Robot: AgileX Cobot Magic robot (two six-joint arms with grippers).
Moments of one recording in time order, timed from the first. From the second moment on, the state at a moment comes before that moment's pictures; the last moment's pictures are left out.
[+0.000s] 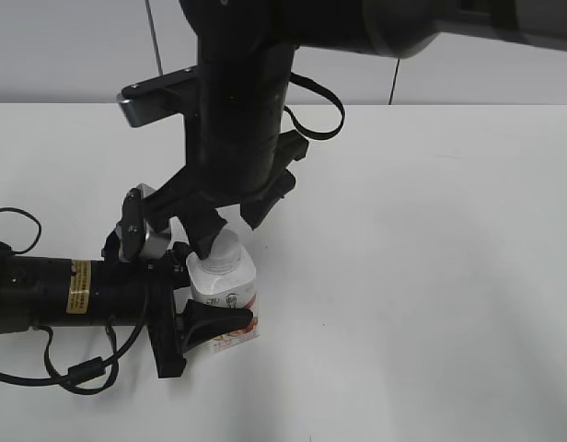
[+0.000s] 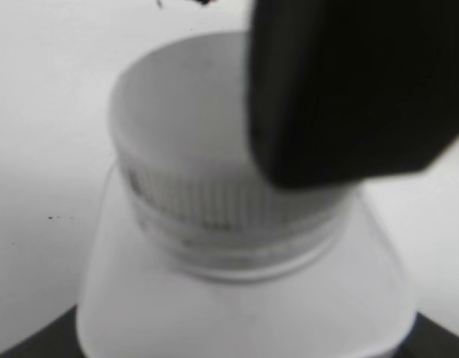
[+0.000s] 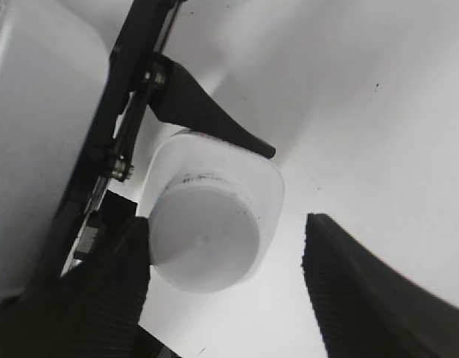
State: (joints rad) left arm -0.28 2.07 -0.62 1.18 -1.06 -0.27; right arm 0.86 2.08 -1.77 0.09 1.15 0.05
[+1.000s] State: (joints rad) left arm -0.28 2.07 -0.62 1.18 -1.06 -0.27; right arm 0.86 2.12 -1.77 0.12 1.14 0.05
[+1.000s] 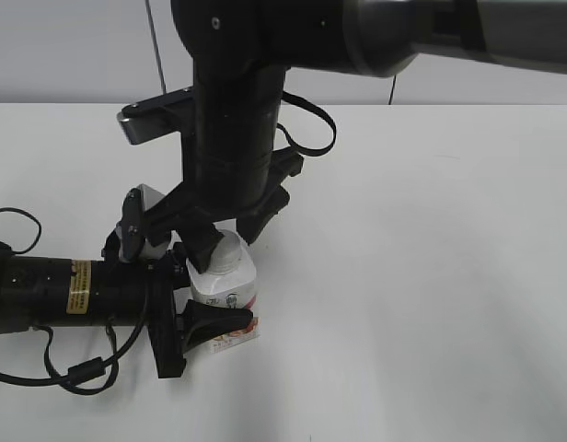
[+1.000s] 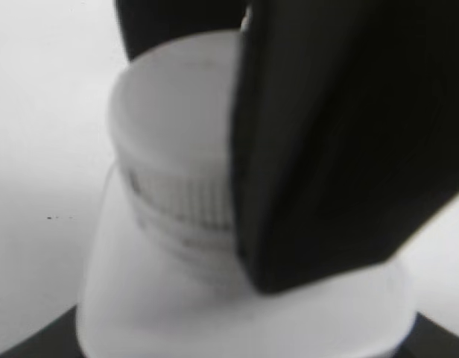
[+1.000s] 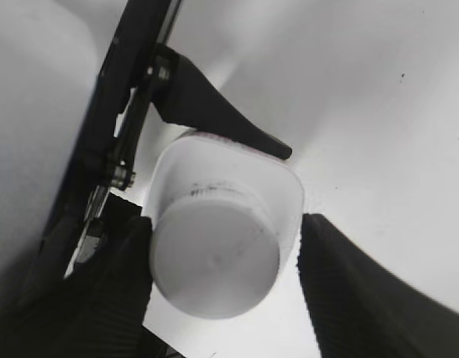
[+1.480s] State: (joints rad) left arm -0.28 2.07 -0.62 1.18 -1.06 -0.27; right arm 0.86 2.12 -1.77 0.13 1.15 -0.10
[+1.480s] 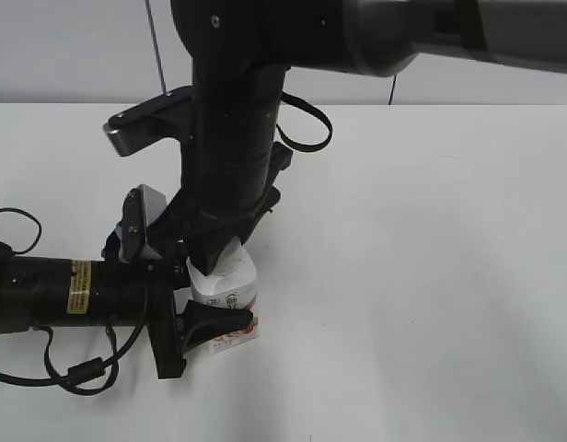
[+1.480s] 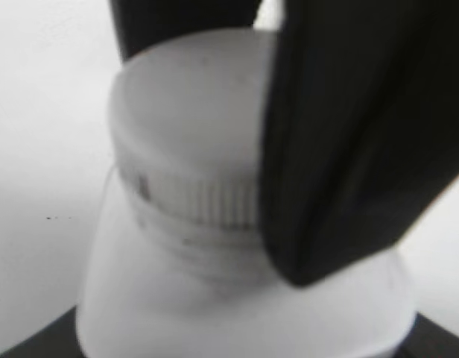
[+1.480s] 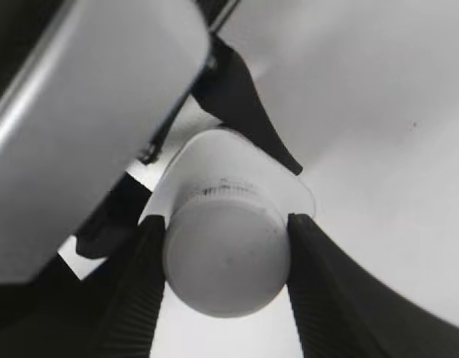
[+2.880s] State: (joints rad) left arm -0.28 2.07 -0.62 1.19 -1.07 -0.26; right arm 0.86 2.07 -1.77 0.13 1.19 -1.26
